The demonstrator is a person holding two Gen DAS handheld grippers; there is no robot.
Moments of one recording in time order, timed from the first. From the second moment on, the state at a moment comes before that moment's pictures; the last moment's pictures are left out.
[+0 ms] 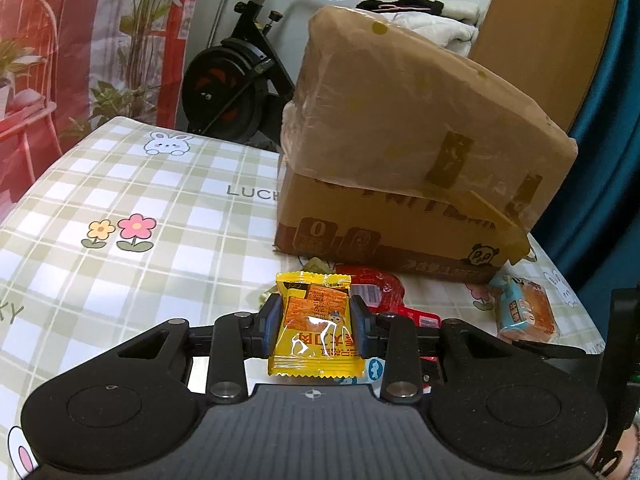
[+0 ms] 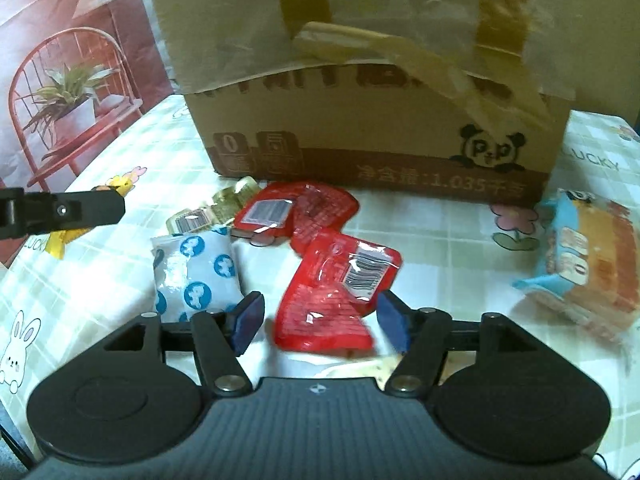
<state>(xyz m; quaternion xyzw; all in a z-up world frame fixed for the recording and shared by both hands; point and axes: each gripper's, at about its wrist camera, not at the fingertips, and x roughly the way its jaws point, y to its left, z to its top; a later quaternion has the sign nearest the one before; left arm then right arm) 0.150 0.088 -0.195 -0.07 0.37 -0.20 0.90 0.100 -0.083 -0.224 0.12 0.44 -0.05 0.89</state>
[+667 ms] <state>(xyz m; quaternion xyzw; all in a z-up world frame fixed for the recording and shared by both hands) 0.135 0.092 -0.192 -0.08 0.38 -0.20 0.90 0.080 -0.077 -0.218 0.05 0.41 -0.02 0.91</state>
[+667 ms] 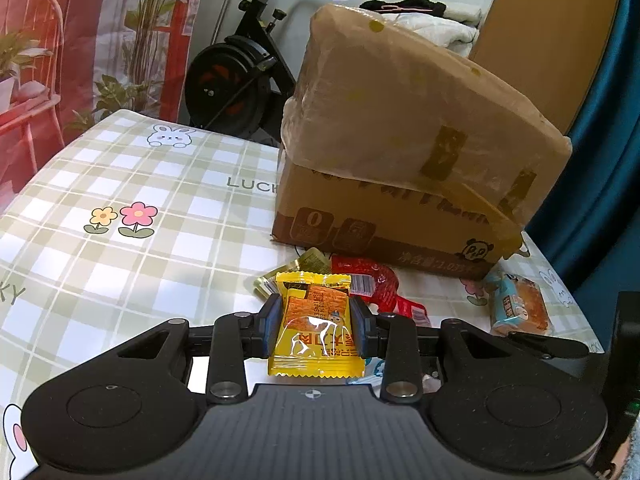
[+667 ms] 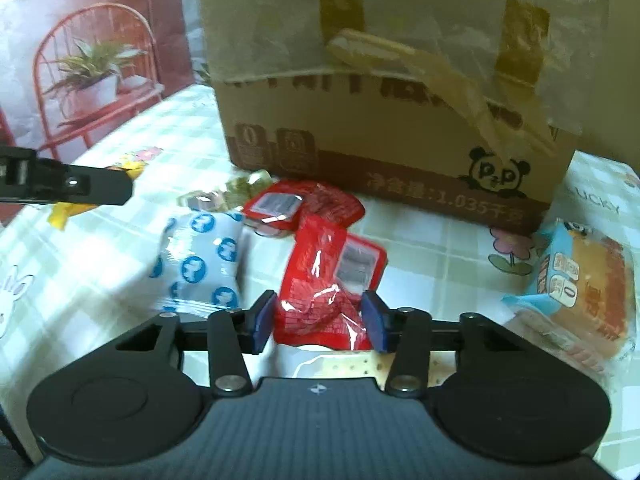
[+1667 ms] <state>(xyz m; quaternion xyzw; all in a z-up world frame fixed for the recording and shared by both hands) 0.113 0.065 -0.122 -0.02 0.28 -0.22 0.93 0.015 -0.077 -0.121 0.05 0.26 0.01 0.96</state>
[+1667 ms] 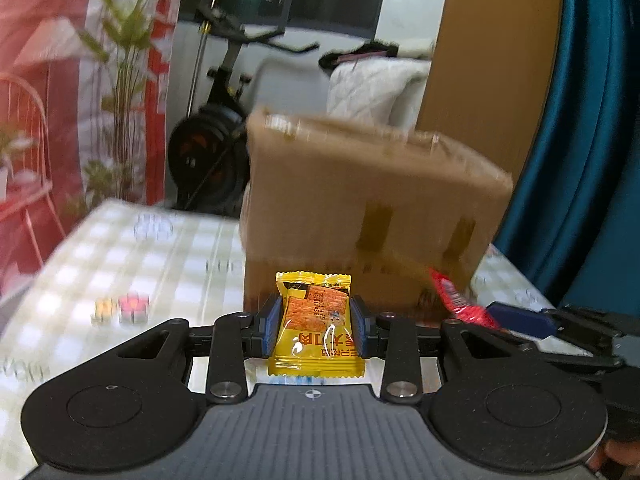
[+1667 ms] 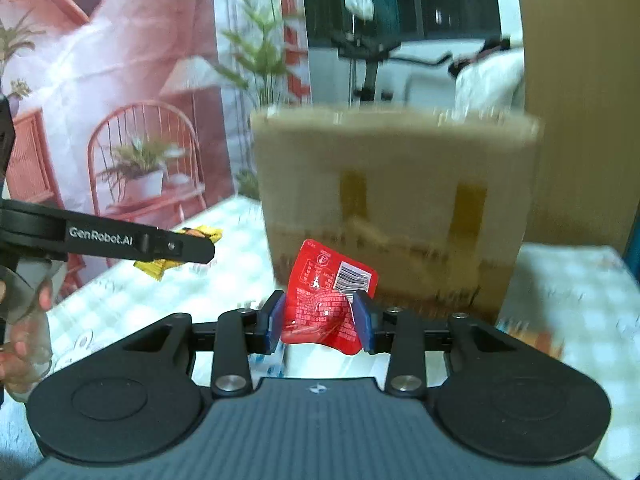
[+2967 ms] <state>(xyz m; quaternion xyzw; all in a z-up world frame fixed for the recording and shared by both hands) 0.249 0.052 -0.060 -0.01 0.28 -0.22 0.93 0.155 -0.168 -0.058 0.11 0.24 0.01 0.96</state>
